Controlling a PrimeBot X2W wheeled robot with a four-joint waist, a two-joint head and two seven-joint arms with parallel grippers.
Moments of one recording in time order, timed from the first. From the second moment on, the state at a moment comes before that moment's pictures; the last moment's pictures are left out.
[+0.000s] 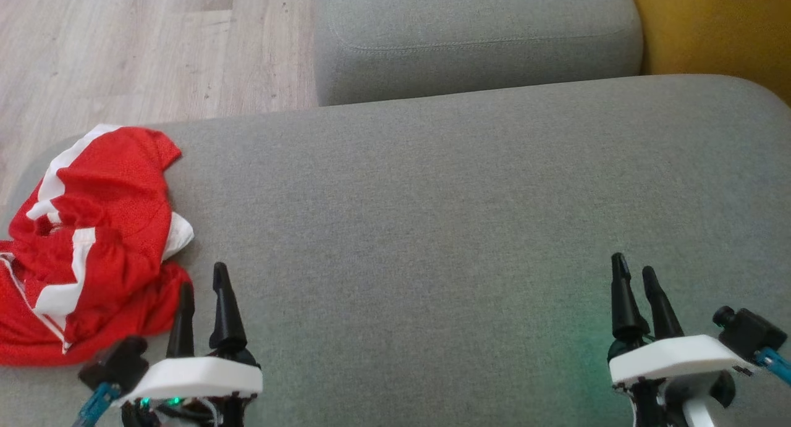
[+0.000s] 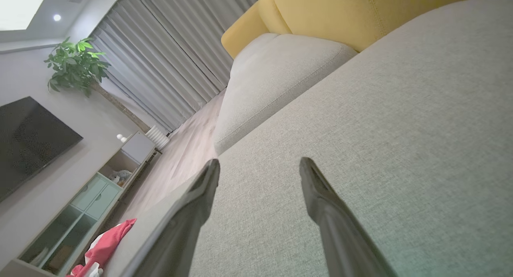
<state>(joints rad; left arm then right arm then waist) 0.01 0.04 -0.13 0.16 -0.72 0.00 -0.11 0.01 -0.04 0.05 0.28 0.69 0.12 -0.11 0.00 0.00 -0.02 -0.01</state>
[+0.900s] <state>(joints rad) 0.01 0.04 -0.19 0.12 -0.37 0.05 -0.19 0.01 -0.04 0.09 0.24 0.34 0.12 -0.19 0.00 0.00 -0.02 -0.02</state>
